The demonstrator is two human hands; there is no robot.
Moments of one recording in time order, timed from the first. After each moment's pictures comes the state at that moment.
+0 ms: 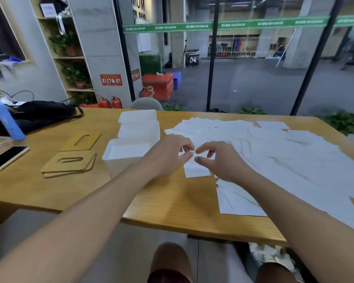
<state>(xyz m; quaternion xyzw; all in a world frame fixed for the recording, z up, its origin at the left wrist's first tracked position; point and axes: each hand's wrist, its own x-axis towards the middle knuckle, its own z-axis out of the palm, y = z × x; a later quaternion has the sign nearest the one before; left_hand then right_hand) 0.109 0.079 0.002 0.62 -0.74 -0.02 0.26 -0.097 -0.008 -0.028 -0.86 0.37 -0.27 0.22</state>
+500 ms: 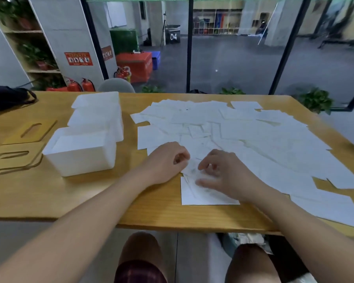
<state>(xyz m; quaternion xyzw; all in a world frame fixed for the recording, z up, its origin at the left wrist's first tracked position) 0.032 0.018 -0.082 0.61 -0.75 -0.12 0.24 -0.219 -0.009 -0.070 -0.88 0.37 -0.19 0.20</state>
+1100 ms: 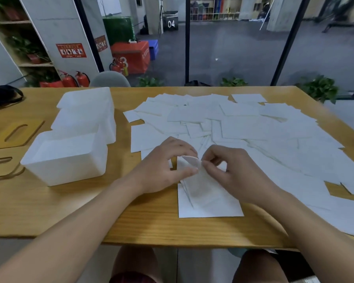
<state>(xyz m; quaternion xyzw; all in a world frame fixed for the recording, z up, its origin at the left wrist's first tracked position) 0.032 0.016 -0.075 0.49 -0.77 -0.19 0.34 -0.222 -0.024 -0.058 -0.86 0.33 -0.29 0.25</state>
